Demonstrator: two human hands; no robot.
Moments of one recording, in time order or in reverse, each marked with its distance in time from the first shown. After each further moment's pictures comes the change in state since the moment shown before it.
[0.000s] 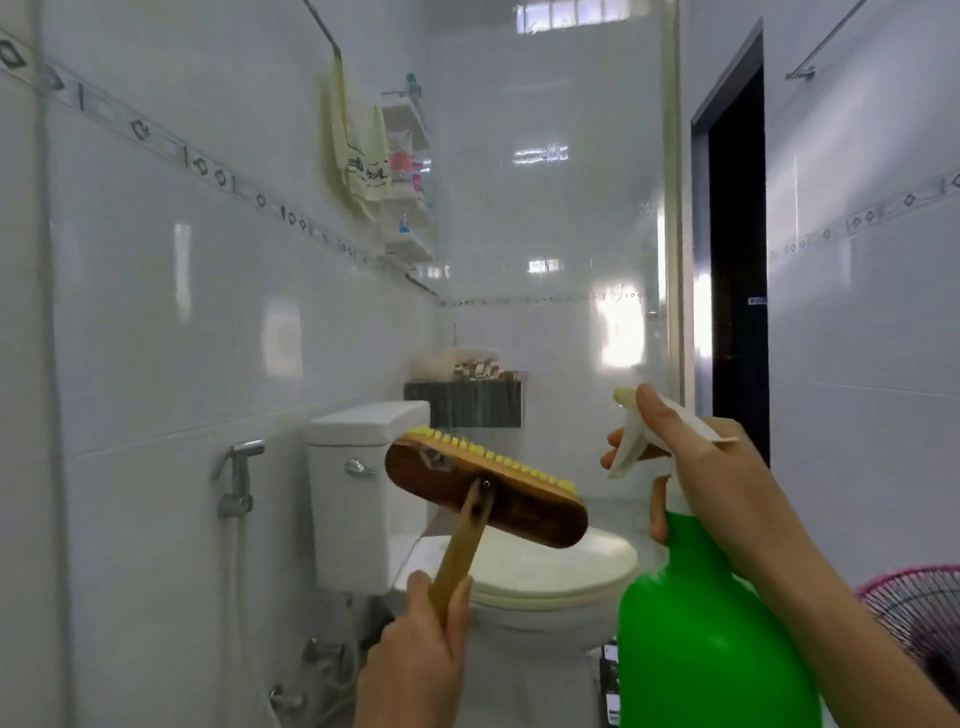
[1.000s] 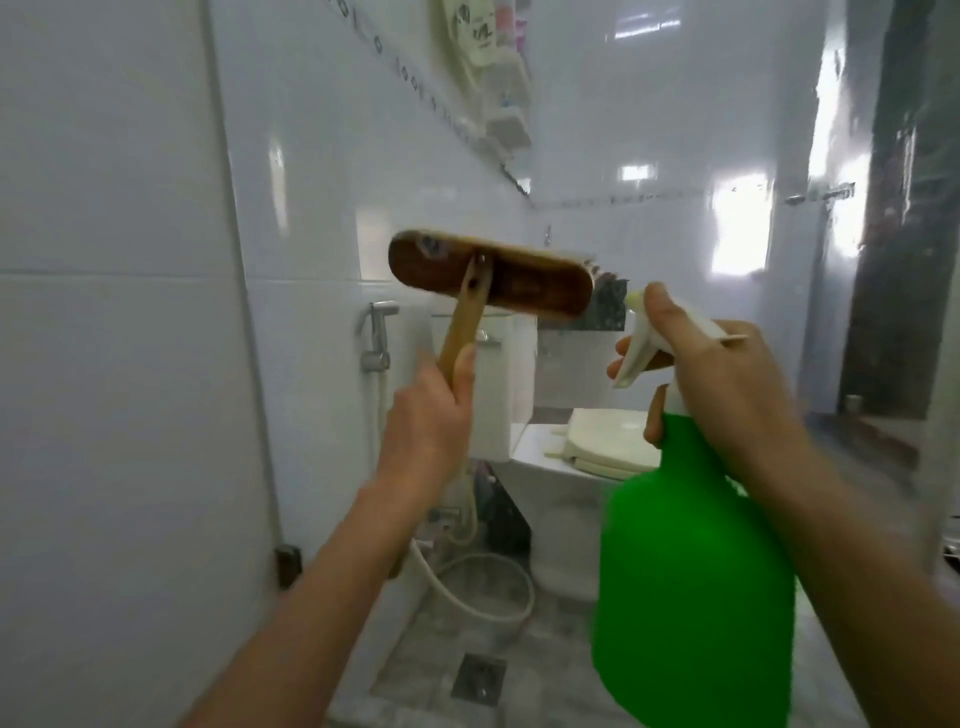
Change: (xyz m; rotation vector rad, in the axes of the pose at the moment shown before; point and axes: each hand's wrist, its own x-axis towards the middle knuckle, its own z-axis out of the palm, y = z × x) left_hand 0.043 -0.142 -0.057 -0.192 0.240 0.111; right_hand -0.063 0.055 0.173 -0.019 -0.050 0.009
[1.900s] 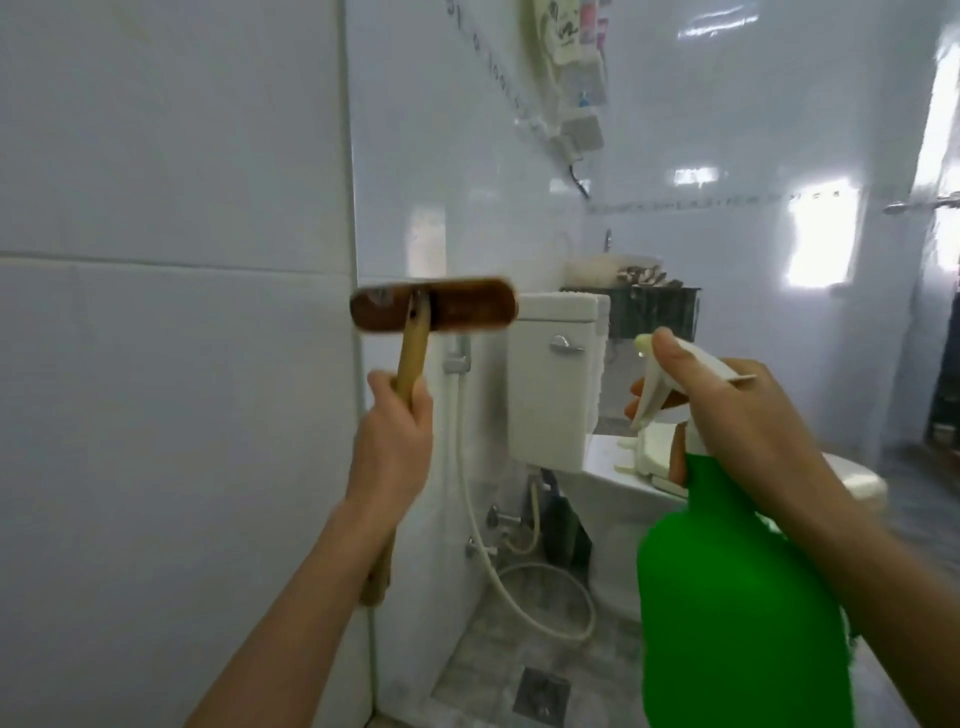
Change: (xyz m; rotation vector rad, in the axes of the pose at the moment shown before) left_hand 0.030 -0.118 -0.079 0.109 0.155 -0.069; right_hand -0.004 -0.013 0.090 -0.101 -0.112 -0.006
